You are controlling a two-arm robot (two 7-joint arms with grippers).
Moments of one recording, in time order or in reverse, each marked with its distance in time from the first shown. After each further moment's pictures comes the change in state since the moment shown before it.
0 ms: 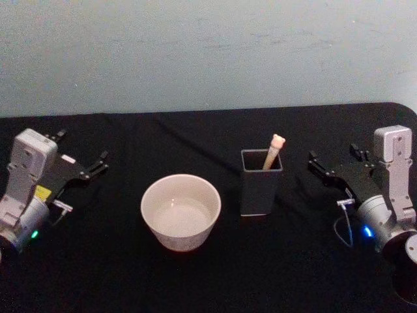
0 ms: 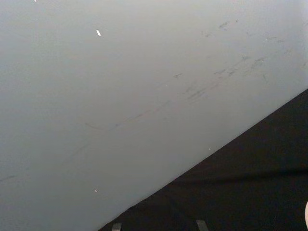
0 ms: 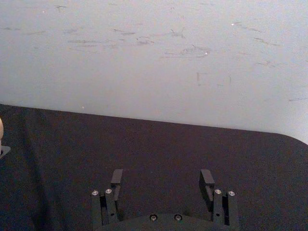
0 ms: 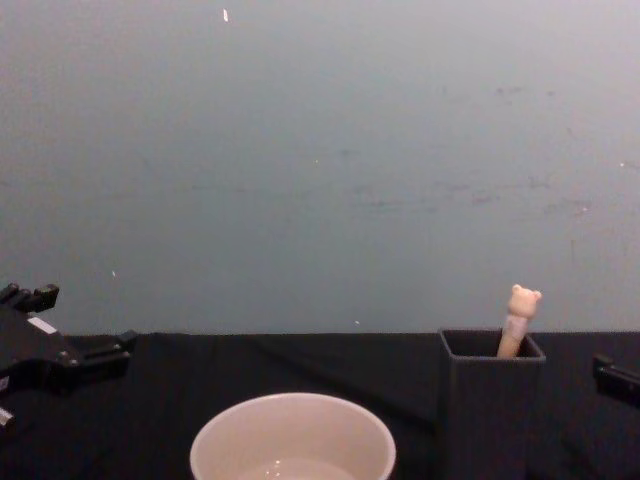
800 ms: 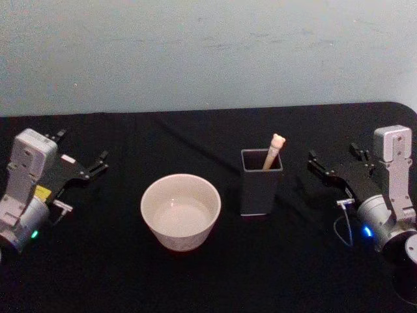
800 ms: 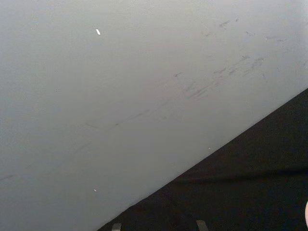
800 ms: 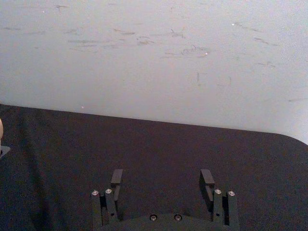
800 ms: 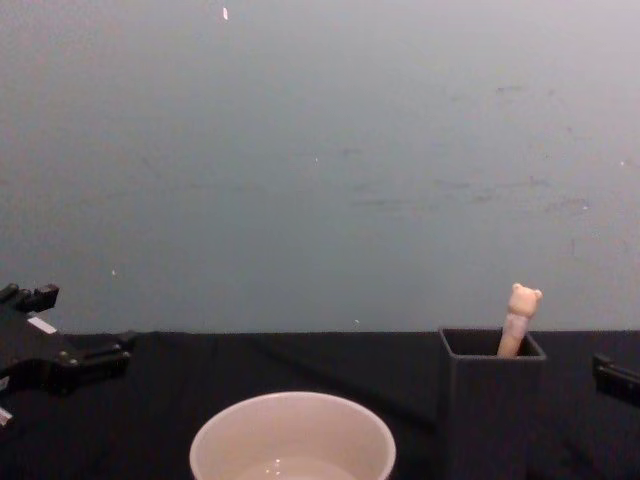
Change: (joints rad) left arm 0.000 0.000 0.000 0.000 0.000 0.000 0.000; right arm 0.000 0.000 -0.001 -0.001 -0.002 -0.002 -0.002
